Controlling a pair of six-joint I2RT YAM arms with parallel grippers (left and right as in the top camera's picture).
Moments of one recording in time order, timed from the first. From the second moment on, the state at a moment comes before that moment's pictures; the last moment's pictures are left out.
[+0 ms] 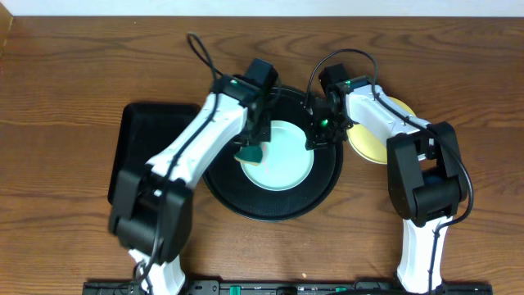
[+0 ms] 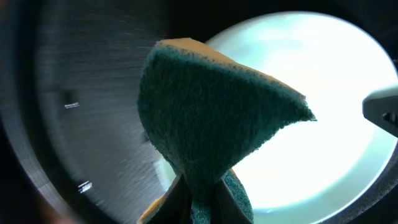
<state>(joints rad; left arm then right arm) -0.47 1.92 1.51 -1.05 0.02 -0.46 0.33 2.16 1.51 -0.90 -0.42 0.07</state>
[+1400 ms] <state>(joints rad) -0.55 2.08 1.51 -1.03 -0.16 -0.48 0.34 2.16 1.51 -0.89 -0.44 0.07</state>
